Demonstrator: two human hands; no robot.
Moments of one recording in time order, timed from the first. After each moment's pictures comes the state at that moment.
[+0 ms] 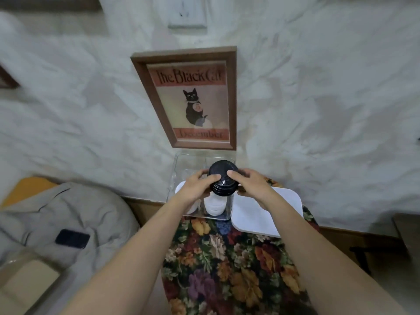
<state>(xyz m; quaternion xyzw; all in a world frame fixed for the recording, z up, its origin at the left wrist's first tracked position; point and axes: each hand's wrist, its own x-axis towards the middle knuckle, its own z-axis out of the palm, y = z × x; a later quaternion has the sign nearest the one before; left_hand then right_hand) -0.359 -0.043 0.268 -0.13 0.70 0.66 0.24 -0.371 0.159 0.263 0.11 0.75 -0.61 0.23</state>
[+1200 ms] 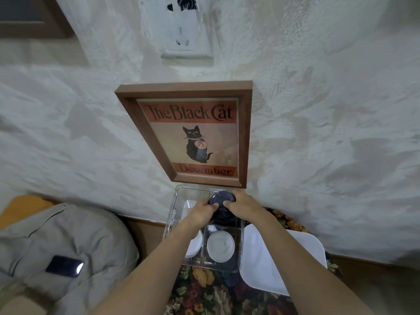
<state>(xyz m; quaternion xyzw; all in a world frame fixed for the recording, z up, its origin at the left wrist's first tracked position) -0.466 -0.040 0.204 -0.20 0.72 0.61 0.27 -0.493 0.120 0.227 0.04 0.89 -0.35 0.29</state>
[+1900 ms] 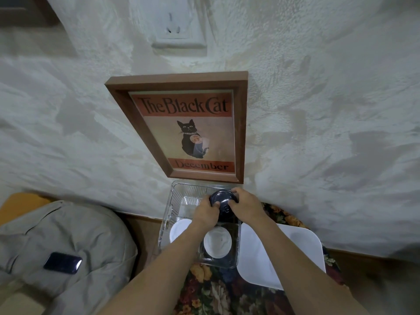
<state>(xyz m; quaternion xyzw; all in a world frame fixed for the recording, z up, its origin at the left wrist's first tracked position) -0.461 -0.013 0.187 -0.19 0.83 0.49 0.20 -0.479 0.131 0.204 0.04 0.92 -0.33 0.19</state>
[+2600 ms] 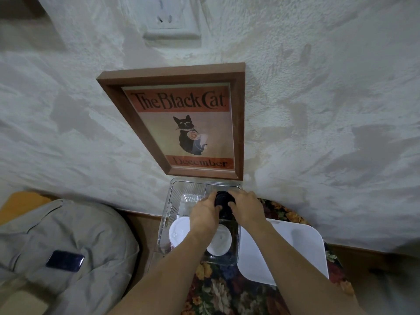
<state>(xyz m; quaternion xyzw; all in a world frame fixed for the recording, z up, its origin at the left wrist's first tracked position) -0.447 -0.012 0.180 -0.06 0.95 0.28 0.10 -0.471 0.131 0.172 -0.05 0.98 -0.18 0.12</state>
